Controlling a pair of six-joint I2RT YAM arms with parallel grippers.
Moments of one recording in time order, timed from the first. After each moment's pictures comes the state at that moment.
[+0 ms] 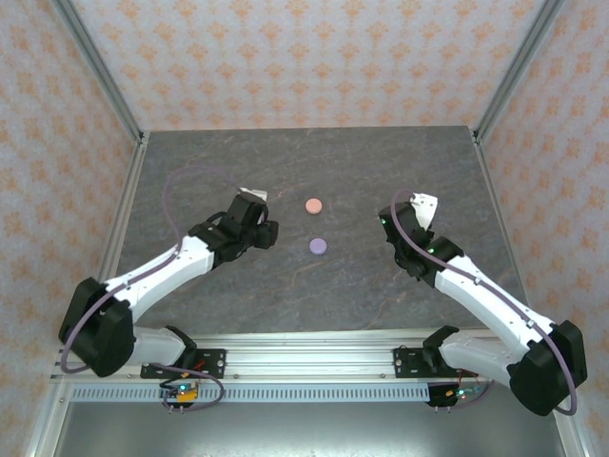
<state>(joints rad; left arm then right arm) -0.54 1.30 0.88 -0.43 -0.23 -0.33 0.55 1.05 0.78 -0.56 0.69 0.64</state>
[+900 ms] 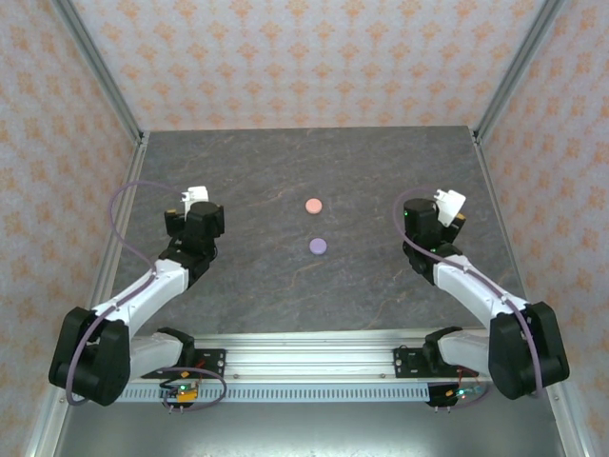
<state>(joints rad) -0.25 1.17 0.57 0.04 -0.67 -0.12 0.28 1.18 0.58 0.03 0.92 0.39</state>
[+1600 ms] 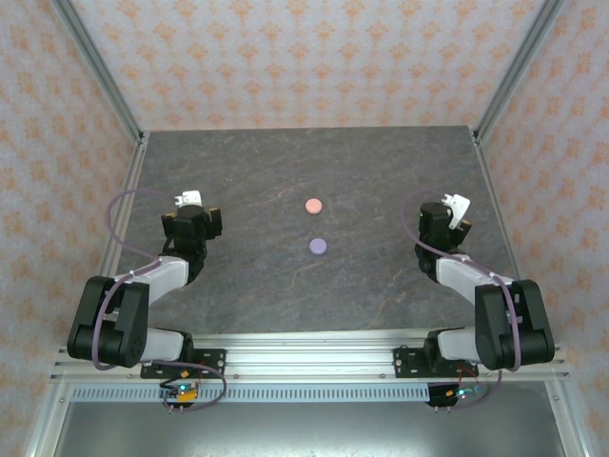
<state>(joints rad) -0.07 1.35 0.47 0.37 -0.40 -0.08 0.09 1.32 0.47 0.30 0.63 0.30</state>
